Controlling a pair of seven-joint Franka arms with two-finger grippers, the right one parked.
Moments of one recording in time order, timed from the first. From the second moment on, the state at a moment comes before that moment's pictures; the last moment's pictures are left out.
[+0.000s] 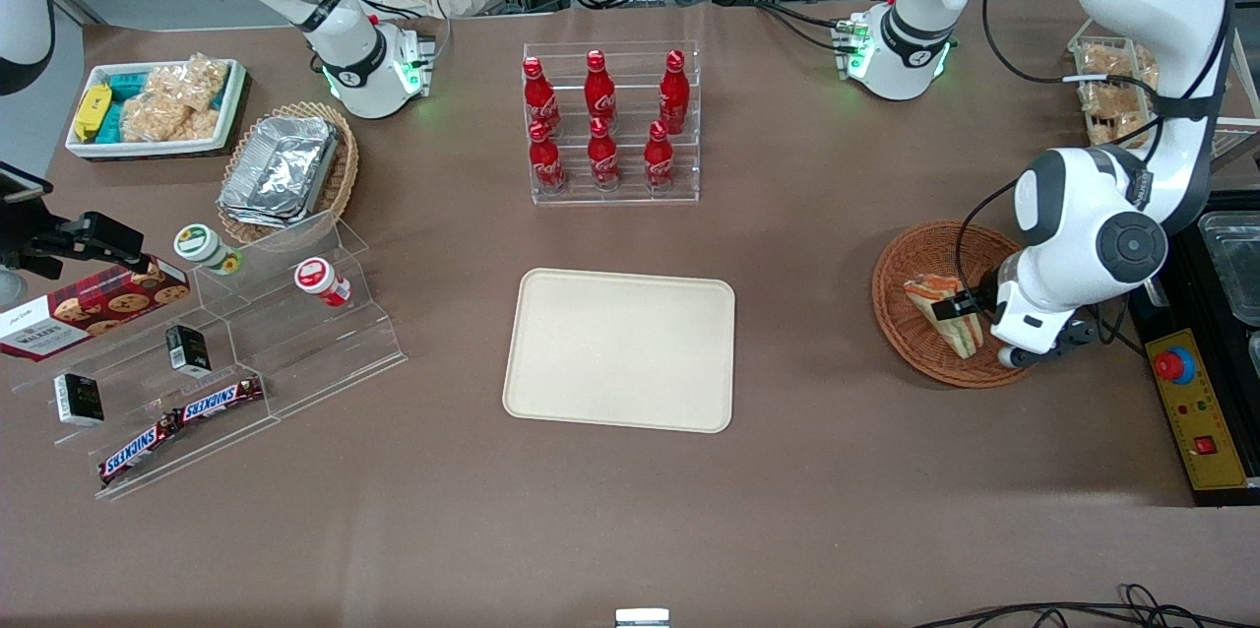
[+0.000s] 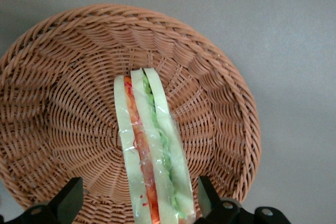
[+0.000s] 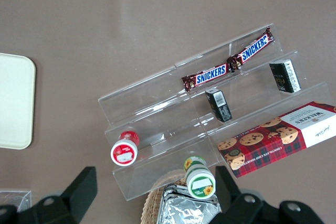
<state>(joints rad) 0.10 0.28 -0.13 -2.09 0.04 2.25 -0.41</state>
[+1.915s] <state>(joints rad) 0.10 0.24 -0.18 -1.60 0.04 1.70 -0.51</state>
